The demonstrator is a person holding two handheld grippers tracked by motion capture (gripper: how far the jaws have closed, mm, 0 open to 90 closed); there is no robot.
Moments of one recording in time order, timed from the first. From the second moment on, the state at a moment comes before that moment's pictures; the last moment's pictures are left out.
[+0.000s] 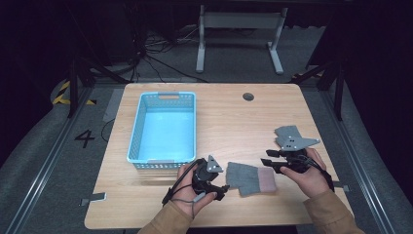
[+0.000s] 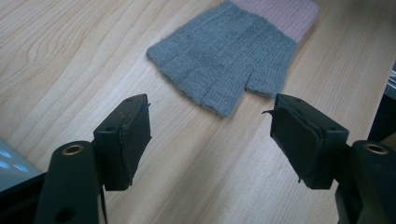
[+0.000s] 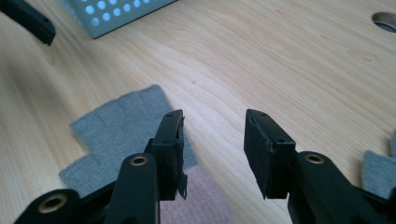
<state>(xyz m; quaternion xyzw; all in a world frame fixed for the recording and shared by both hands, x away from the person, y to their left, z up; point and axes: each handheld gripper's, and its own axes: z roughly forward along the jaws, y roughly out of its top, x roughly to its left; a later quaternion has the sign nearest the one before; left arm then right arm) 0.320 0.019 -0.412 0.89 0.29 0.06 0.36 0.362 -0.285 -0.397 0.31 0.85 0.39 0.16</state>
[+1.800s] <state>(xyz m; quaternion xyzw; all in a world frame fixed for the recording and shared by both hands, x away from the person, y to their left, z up) 0.310 0.038 -0.419 0.88 0.32 0.07 0.35 0.446 -0.370 -0.443 0.54 0.76 0.28 0.23</state>
